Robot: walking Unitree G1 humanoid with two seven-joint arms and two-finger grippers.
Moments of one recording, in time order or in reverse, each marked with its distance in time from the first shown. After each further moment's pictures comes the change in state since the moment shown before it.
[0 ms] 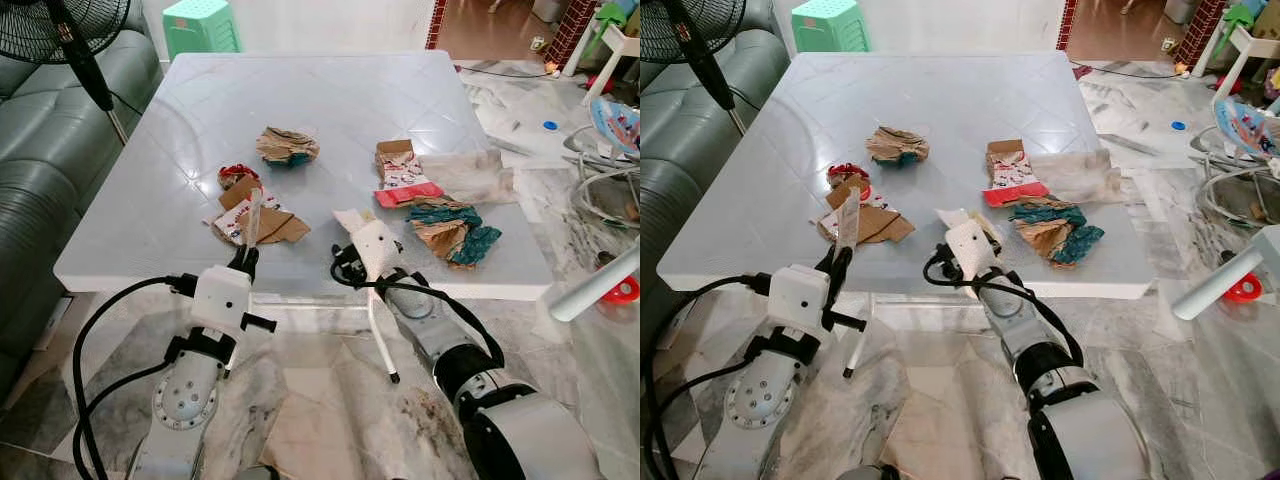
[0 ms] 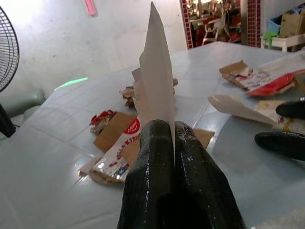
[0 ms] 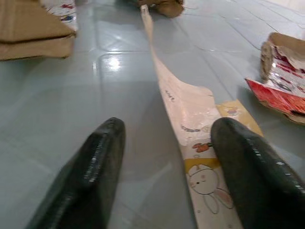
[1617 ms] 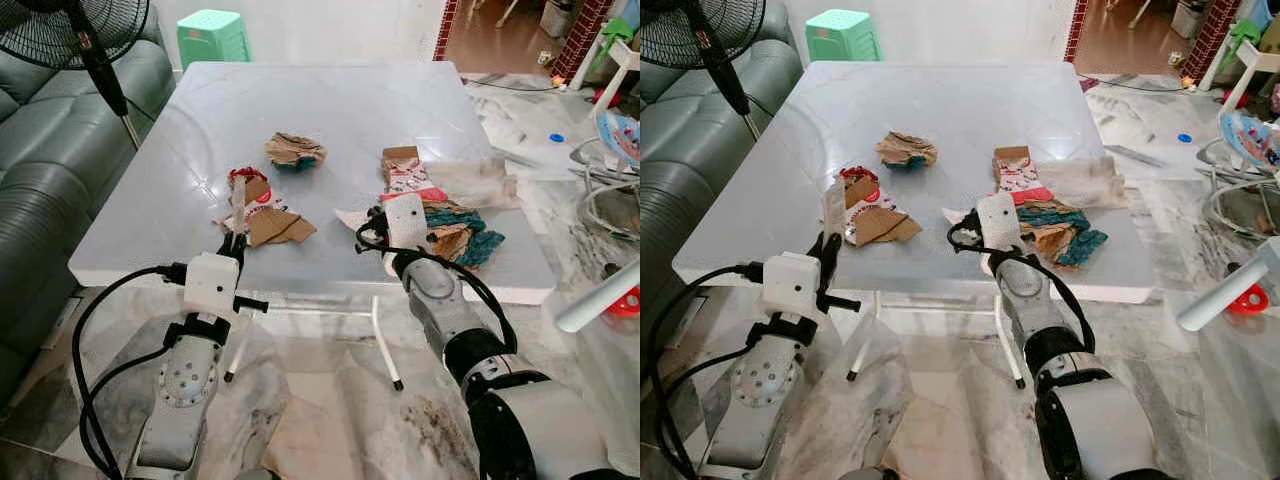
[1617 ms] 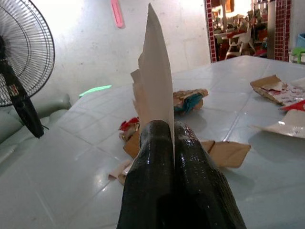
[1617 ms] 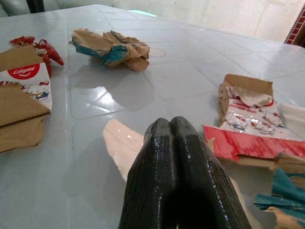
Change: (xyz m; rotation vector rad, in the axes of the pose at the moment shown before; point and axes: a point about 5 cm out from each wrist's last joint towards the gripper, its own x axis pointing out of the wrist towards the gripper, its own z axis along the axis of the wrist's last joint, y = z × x) left arm 0.015 0.013 -0.013 -0.012 -0.028 0.086; right arm 0.004 -0.030 0.021 0.111 -0.096 -0.098
